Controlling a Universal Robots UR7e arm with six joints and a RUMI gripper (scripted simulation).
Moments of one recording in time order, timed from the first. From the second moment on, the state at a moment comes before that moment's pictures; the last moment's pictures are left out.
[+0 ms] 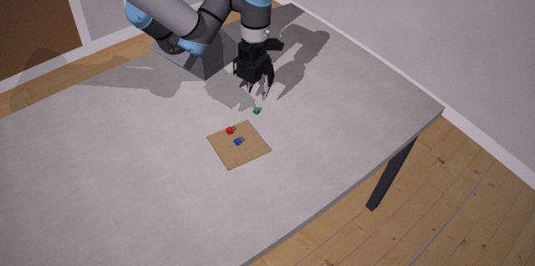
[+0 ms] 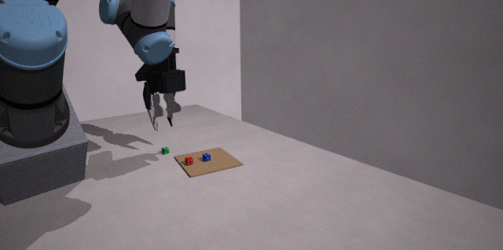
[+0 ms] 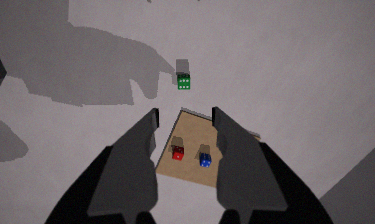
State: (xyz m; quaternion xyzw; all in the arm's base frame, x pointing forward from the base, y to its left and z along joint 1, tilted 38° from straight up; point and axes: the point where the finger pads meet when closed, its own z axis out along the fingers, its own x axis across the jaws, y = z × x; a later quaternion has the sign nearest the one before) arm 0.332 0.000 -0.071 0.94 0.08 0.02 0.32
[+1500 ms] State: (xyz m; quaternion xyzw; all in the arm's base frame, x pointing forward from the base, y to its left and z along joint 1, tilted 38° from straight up) arm 0.331 0.001 -0.073 0.94 0.07 0.02 0.32
